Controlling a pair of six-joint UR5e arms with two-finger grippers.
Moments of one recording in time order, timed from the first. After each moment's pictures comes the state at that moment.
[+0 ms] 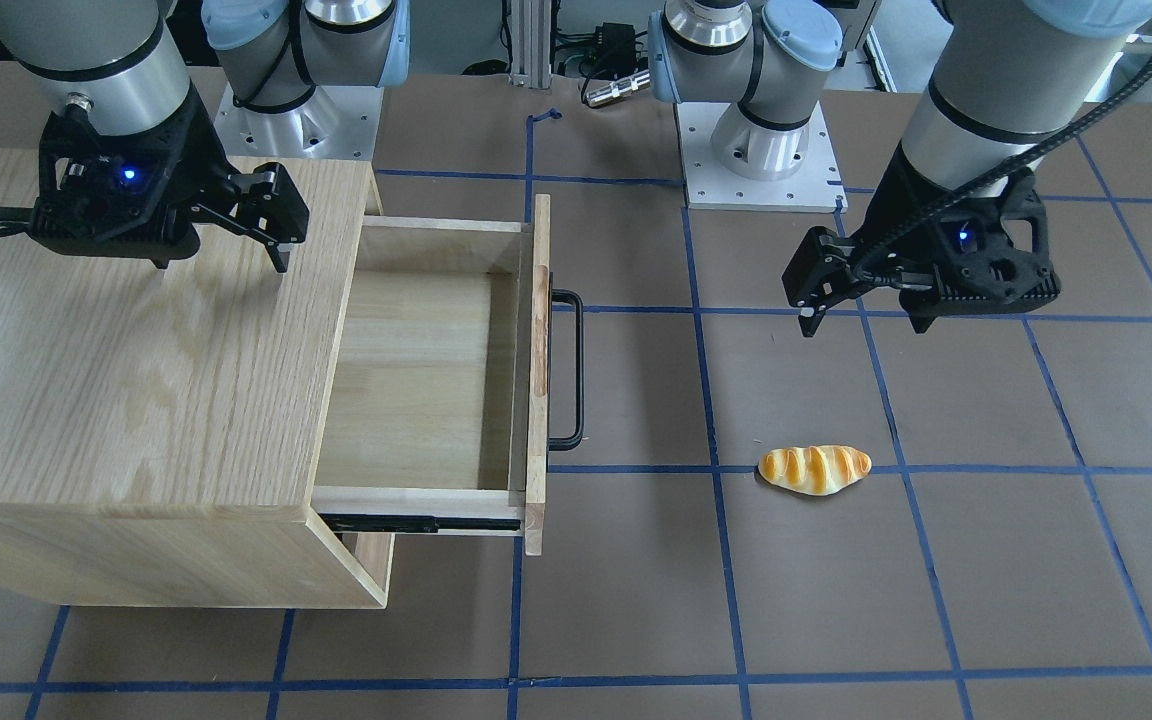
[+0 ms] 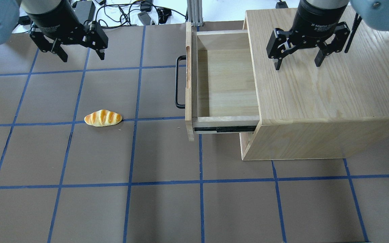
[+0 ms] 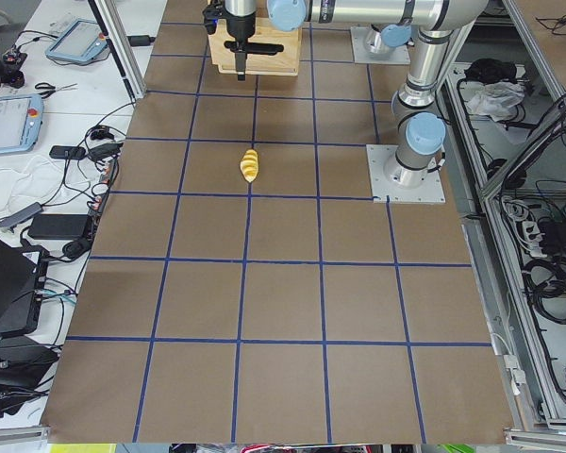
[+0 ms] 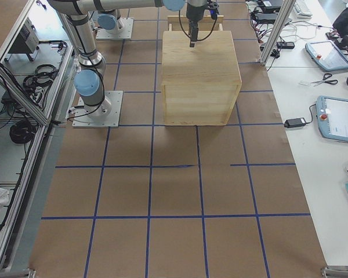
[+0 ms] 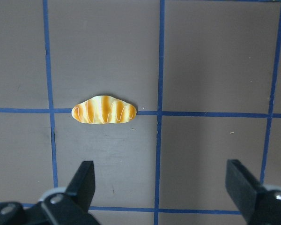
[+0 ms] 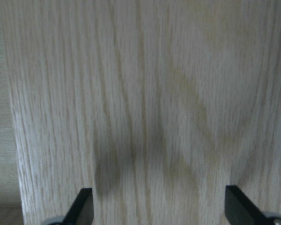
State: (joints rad) left arm -1.52 -1.68 -1.44 -1.54 1.61 0.01; right arm 1.60 -1.49 1.43 -1.47 -1.61 0.02
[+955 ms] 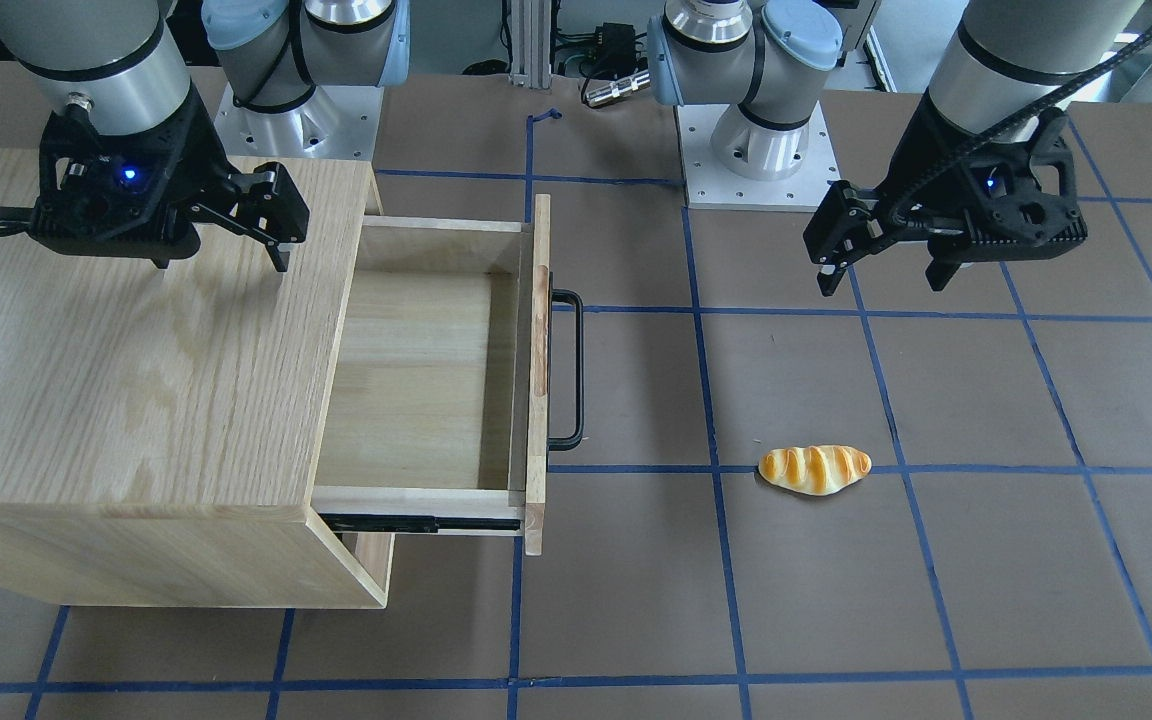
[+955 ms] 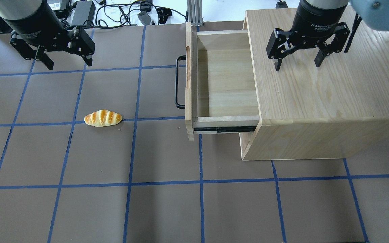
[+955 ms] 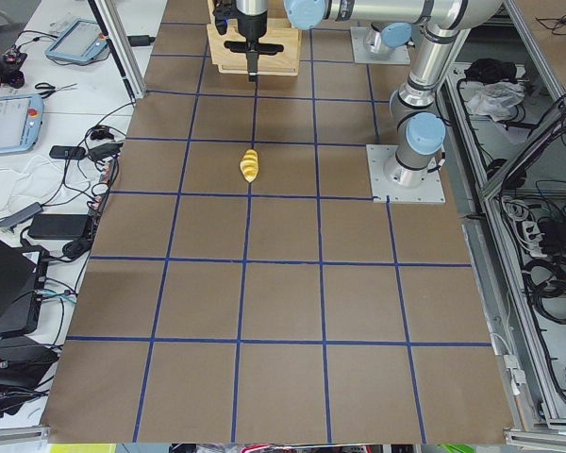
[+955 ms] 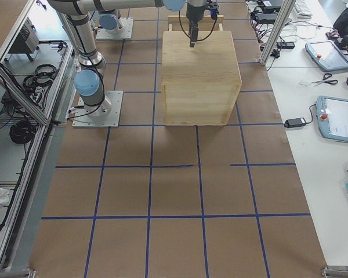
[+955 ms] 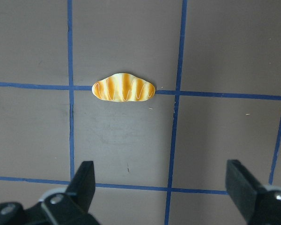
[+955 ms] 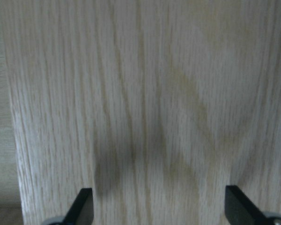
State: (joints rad) left arm -1.49 -1.61 -1.47 -1.57 1.60 0.02; right arm 1.60 -1.49 1.43 -1.47 -1.61 0.02
